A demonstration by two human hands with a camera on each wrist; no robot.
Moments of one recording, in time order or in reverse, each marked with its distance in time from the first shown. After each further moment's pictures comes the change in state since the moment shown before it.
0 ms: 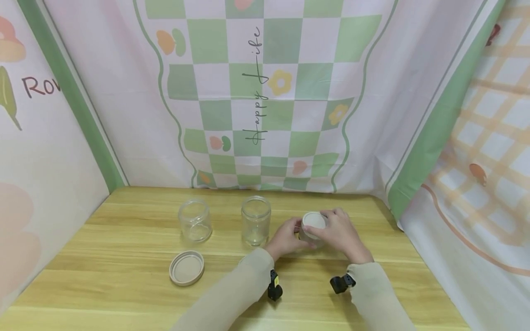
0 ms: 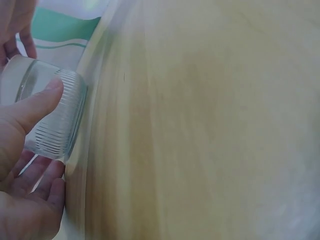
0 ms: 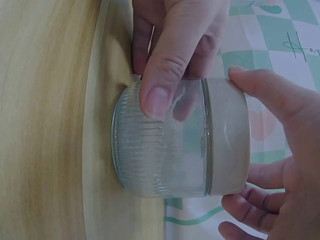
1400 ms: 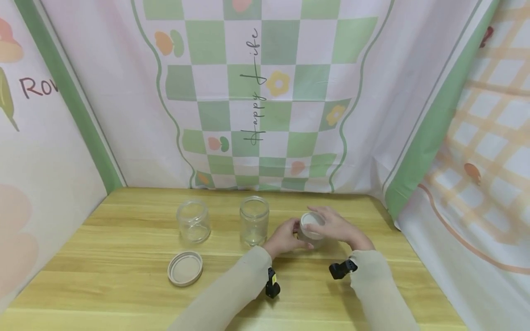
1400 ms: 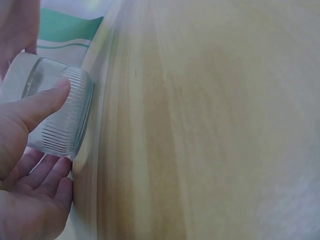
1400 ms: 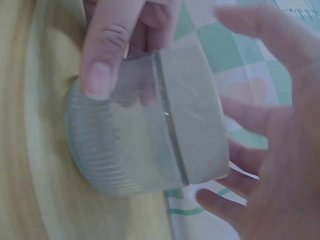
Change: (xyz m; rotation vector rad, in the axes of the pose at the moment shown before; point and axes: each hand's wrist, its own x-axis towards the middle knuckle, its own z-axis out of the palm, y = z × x) left_hand 0.002 0.001 -0.003 -0.035 -0.067 -0.022; right_hand 0.016 0.018 -0.010 0.269 -0.281 -0.118
